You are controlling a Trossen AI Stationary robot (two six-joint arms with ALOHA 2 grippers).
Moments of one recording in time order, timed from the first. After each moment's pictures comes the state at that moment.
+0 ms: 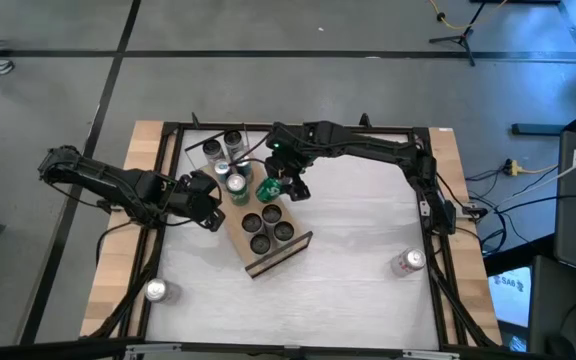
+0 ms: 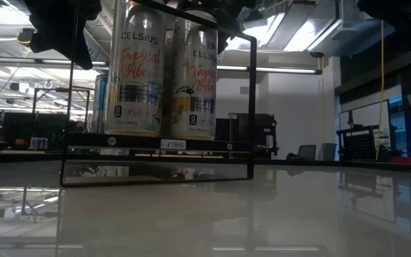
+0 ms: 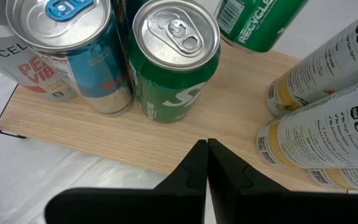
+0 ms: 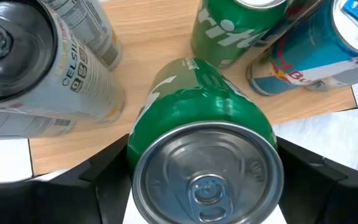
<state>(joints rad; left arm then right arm) -0.26 1.01 0.90 -0.97 -0.47 -1.01 -0.20 2.12 2.15 -1.10 -0.23 -0.53</state>
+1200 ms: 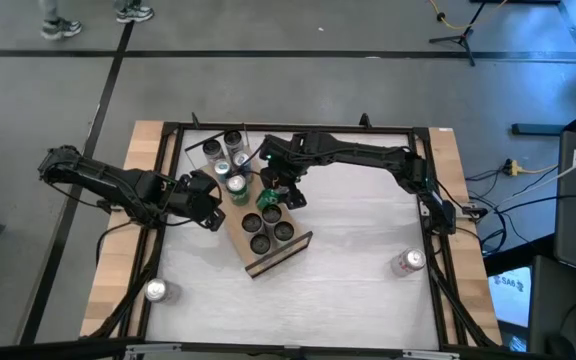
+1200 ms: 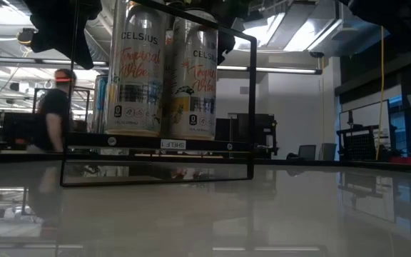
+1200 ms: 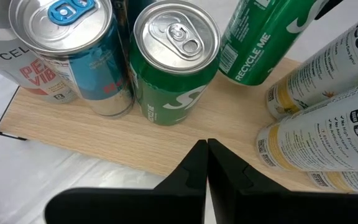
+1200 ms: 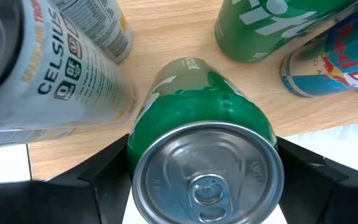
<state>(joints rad) -0.26 1.01 0.90 -0.97 -0.48 -1.01 -0.17 2.19 2.14 -1.09 -0.25 -0.53</state>
